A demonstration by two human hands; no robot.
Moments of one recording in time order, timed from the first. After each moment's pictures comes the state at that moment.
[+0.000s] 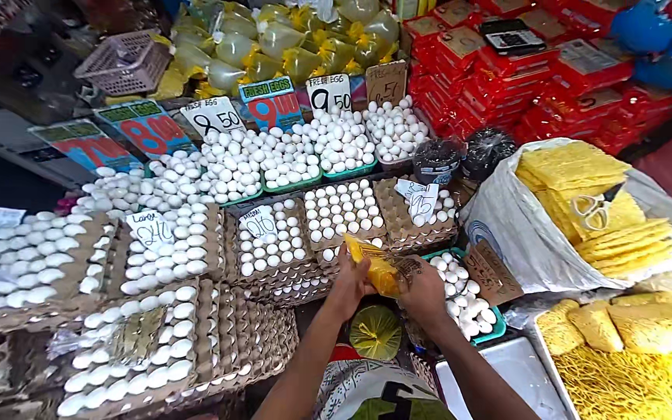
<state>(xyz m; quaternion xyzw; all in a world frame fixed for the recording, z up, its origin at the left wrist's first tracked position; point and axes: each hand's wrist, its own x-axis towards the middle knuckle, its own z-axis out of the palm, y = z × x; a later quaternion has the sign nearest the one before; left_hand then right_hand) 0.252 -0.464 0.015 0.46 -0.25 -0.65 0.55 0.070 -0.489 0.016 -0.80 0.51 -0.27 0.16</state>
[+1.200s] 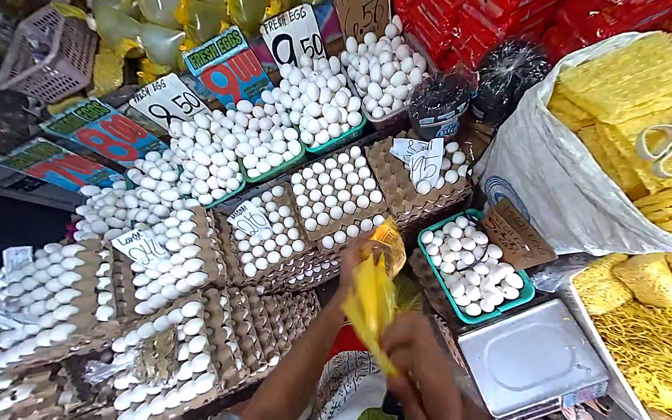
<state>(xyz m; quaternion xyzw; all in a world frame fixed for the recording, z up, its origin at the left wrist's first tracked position) 0.255 -0.521 -0.070 0.63 -0.52 -0.41 0.42 0.070 -0.403 0.052 -0.70 0.30 -0.50 0.40</state>
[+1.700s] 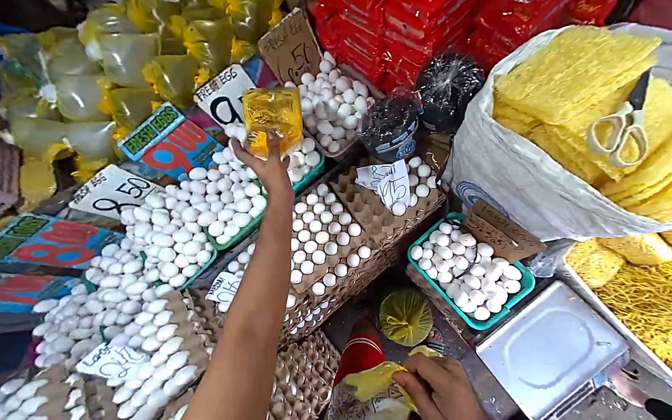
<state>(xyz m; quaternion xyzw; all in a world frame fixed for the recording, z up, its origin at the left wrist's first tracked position) 0.330 -0.857 -0.007 0.53 -0.42 -0.32 0.66 0.070 -0.425 0.006 -0.65 0.50 -0.43 0.39</state>
